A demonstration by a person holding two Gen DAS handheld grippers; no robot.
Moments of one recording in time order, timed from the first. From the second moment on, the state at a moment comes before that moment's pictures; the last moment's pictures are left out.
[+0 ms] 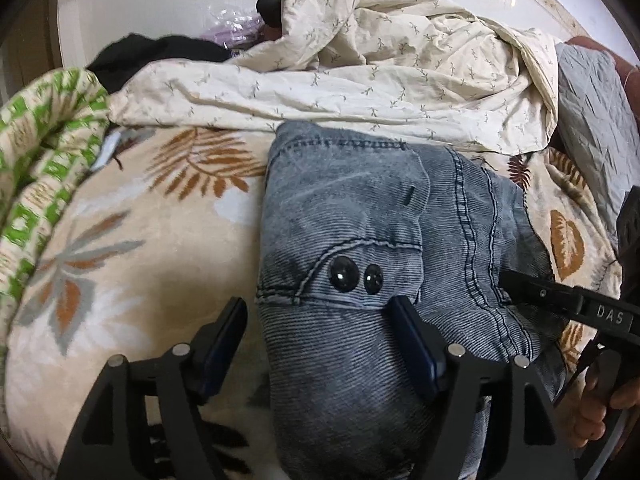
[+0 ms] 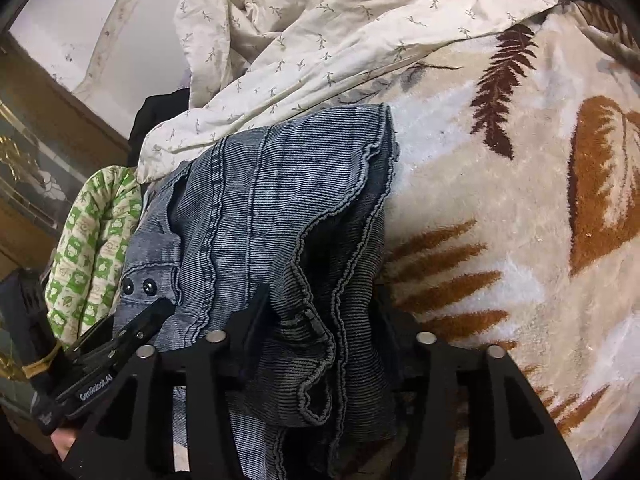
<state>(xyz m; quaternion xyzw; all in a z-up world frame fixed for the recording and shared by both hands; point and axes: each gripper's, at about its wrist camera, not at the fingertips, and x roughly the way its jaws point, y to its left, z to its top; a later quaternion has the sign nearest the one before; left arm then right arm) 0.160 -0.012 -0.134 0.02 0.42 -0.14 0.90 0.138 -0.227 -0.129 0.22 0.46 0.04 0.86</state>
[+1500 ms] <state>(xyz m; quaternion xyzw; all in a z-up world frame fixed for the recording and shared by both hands) 0.051 0.055 -0.007 0.03 0.24 0.02 0.97 0.015 -0.121 0.025 0.00 0.22 0.05 0.97</state>
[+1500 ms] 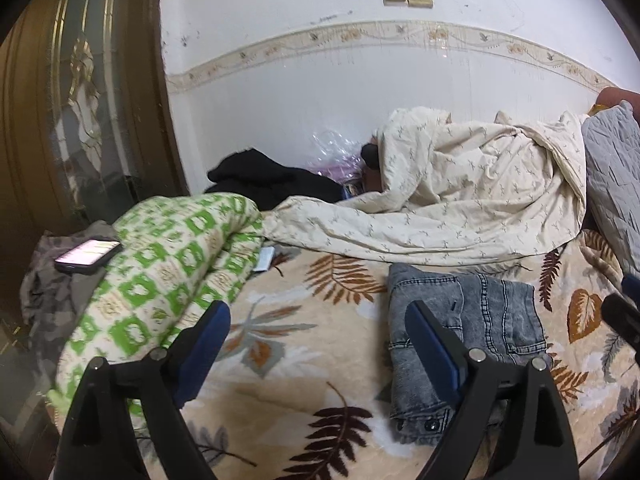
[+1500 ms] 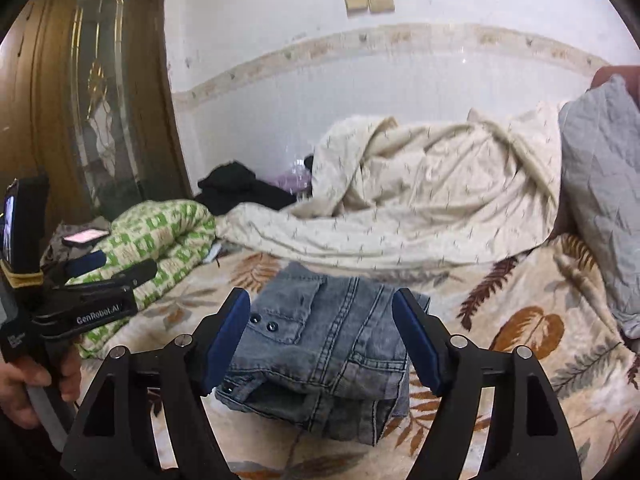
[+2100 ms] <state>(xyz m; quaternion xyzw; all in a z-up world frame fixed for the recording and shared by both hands) -0.082 0.083 0.042 0.02 0.19 0.08 0.98 -0.125 -0.076 0.058 -0.02 0.11 0.03 0.99</state>
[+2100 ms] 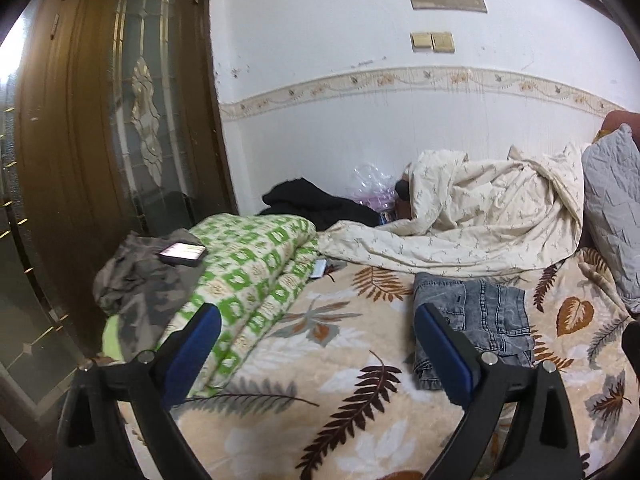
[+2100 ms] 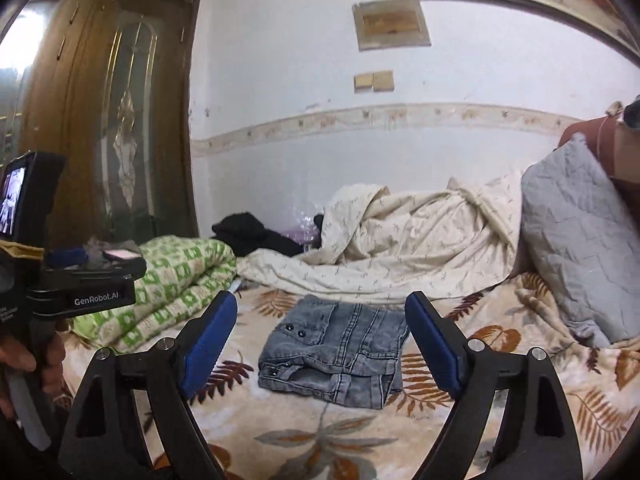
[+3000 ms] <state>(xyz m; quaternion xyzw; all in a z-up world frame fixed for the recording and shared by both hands) -0.139 0.079 0.085 0.03 0.17 0.04 0.98 -0.185 -0.058 0.107 -0.03 0.10 -0.01 0.99</state>
